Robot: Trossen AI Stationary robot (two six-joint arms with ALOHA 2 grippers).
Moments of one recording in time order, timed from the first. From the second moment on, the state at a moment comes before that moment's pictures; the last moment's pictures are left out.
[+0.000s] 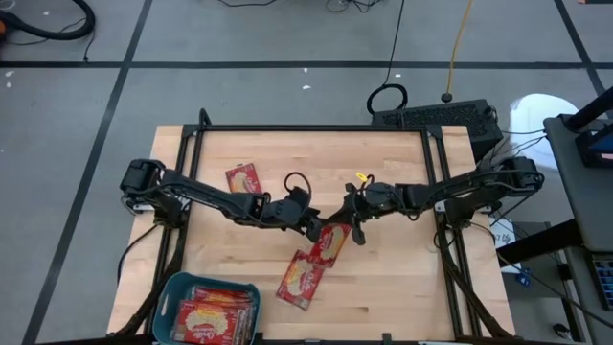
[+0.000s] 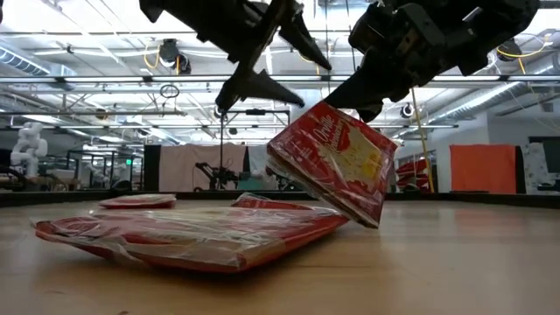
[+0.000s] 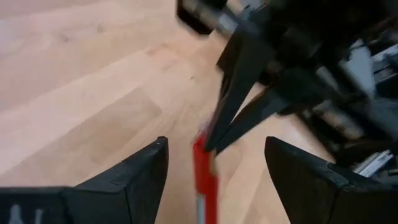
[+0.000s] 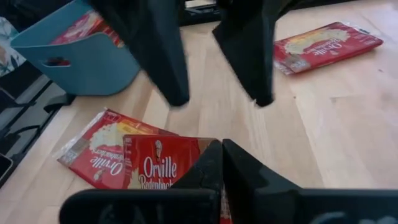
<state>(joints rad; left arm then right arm) -0.17 1.70 1.09 0.08 -0.29 -0.89 0.03 1.38 0.57 0.38 -0.13 0.16</state>
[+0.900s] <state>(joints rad) -0.21 1.77 1.09 0.00 -0.28 -1.00 0.03 1.38 0.57 0.35 -0.13 0.17</state>
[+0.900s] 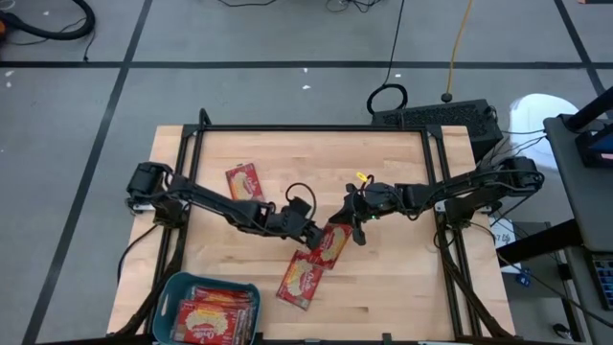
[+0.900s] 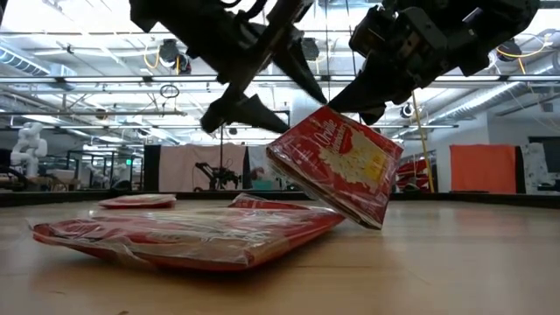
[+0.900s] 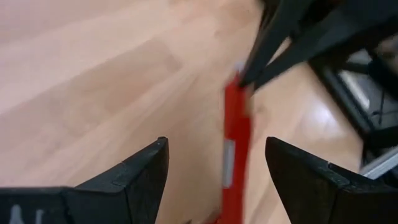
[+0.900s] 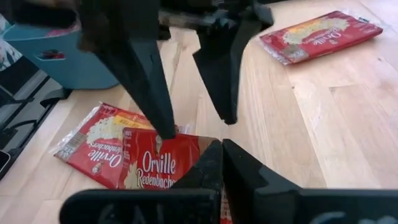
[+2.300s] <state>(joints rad) -0.21 1.79 1.09 0.12 -0.22 -1.00 0.00 1.25 0.57 0.48 -0.07 0.33</state>
